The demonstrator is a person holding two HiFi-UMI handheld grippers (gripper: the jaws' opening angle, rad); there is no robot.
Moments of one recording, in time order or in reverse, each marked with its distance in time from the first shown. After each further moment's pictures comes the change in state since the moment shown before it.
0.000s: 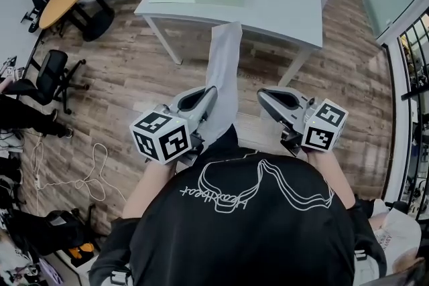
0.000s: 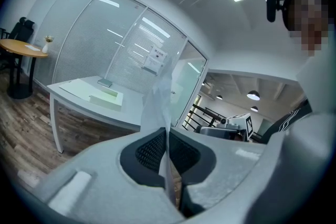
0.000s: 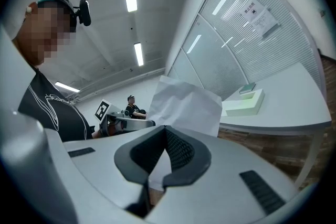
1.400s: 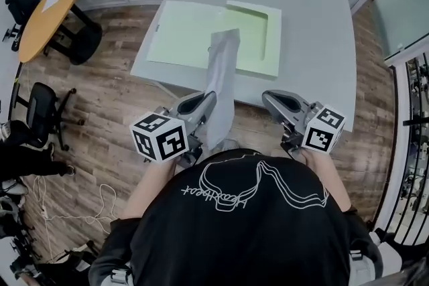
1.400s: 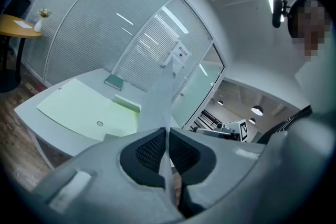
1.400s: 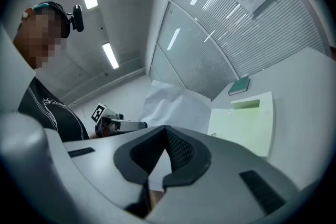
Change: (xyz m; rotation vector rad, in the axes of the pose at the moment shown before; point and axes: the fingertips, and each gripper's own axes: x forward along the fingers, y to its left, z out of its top) left arm 0.192 0.340 0.186 -0.142 0.083 -0.064; right arm 0.268 -0.316 0.122 0.140 0.008 -0.124
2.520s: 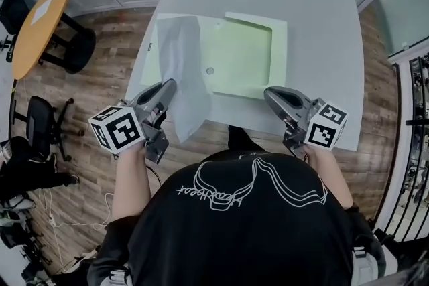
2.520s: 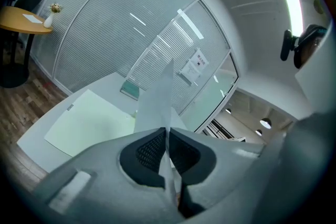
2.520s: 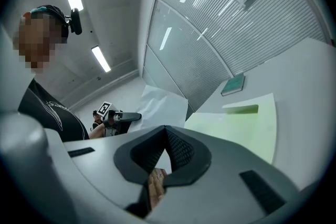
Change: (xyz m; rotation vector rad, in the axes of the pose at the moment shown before) left arm 0.013 0.126 0.110 -0.112 -0.019 0.065; right arm 0.054 -0.094 0.048 0.064 0.005 -0.024
